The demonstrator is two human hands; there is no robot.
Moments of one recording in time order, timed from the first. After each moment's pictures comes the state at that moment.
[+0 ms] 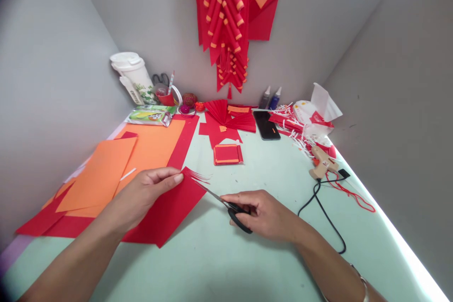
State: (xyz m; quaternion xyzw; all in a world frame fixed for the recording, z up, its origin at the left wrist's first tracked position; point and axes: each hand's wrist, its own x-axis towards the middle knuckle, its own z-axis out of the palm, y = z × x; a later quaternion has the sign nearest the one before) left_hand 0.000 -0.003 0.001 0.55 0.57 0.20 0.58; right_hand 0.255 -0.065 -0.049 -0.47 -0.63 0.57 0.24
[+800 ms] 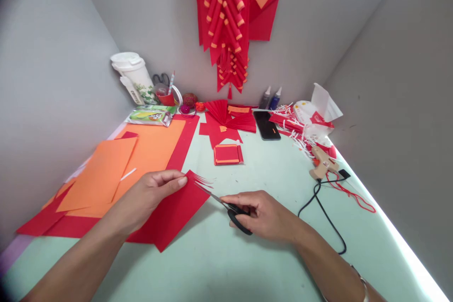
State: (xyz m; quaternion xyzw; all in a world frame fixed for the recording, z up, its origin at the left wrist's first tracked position) left_hand 0.001 -0.004 -0.005 0.56 0.55 0.19 0.59; right_hand 0.253 -0.065 -0.048 -0.46 -0.64 0.56 0.24
